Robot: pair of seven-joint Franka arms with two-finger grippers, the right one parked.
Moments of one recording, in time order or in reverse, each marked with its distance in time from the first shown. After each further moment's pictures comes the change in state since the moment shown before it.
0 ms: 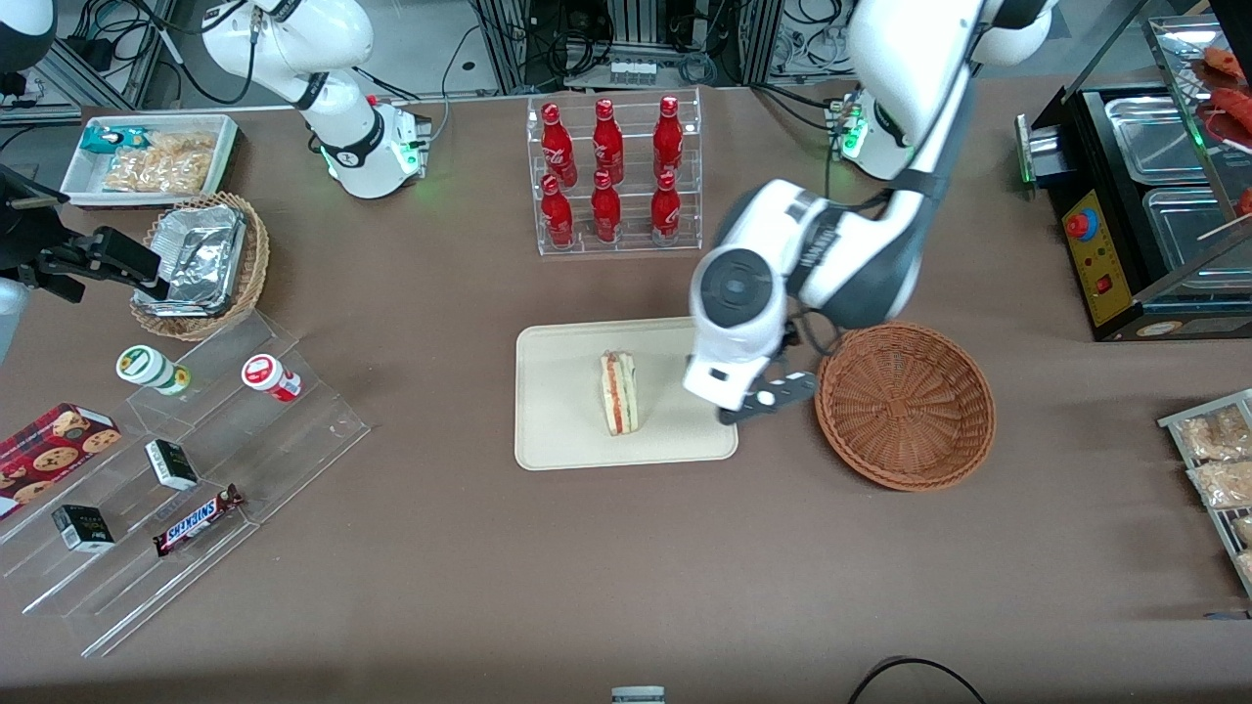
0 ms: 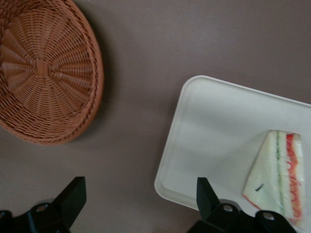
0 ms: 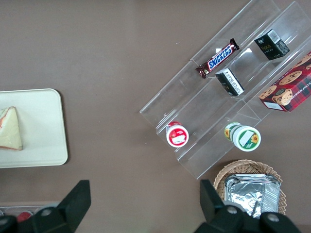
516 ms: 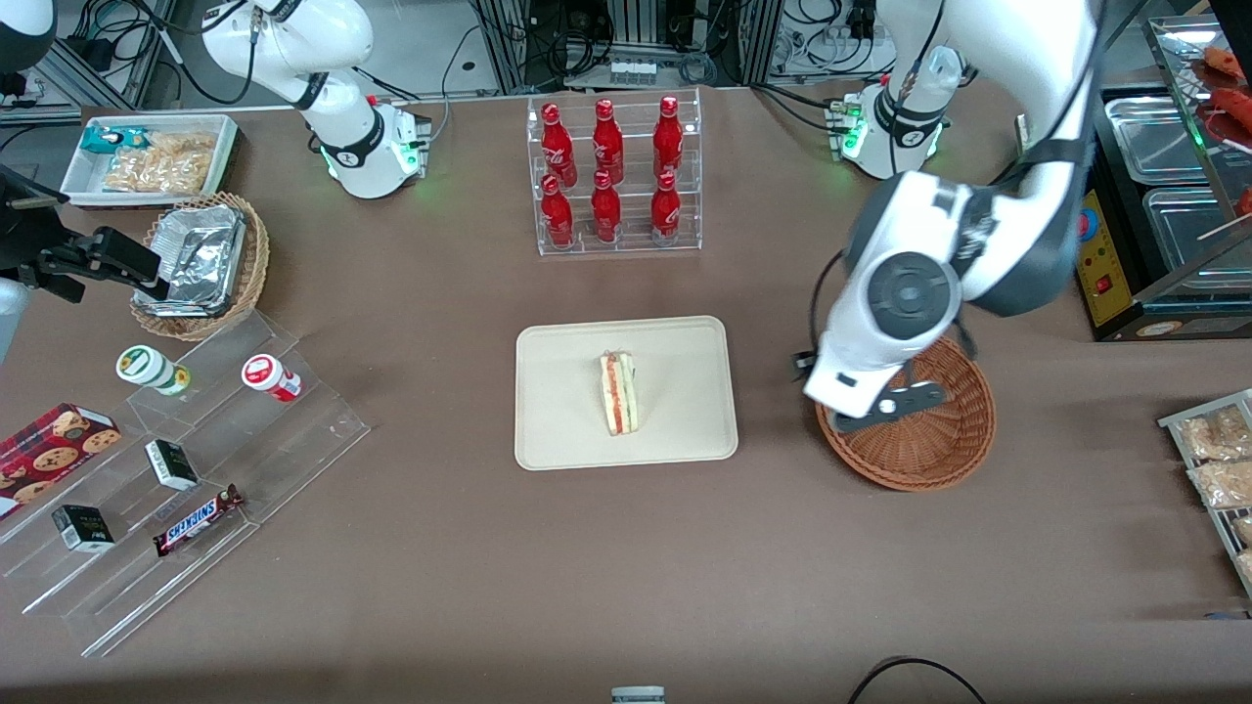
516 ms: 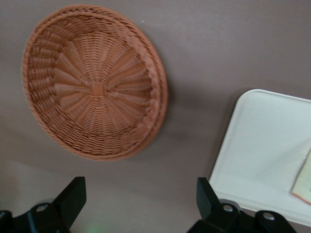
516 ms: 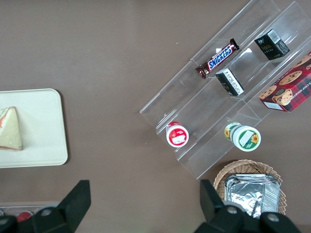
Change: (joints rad) arm 0.171 -0.180 0.004 -0.180 0.000 -0.002 0.241
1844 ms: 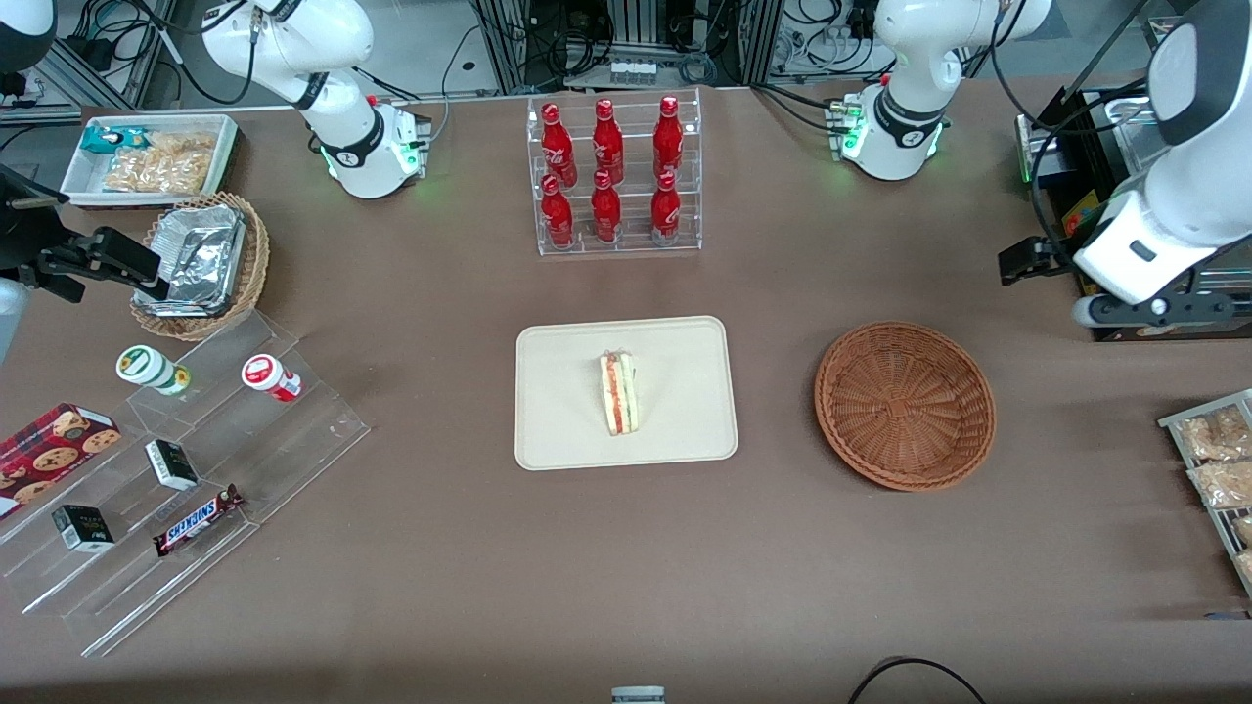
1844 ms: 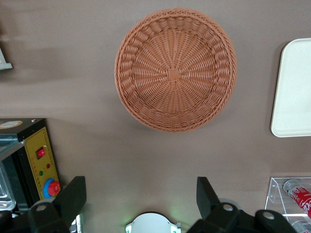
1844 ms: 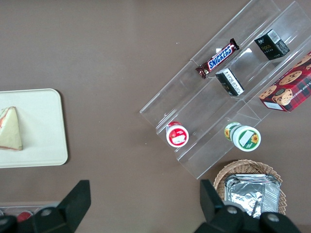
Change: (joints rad) arm 0.513 -0.357 -0.193 -0.127 -0.001 -0.164 0.580
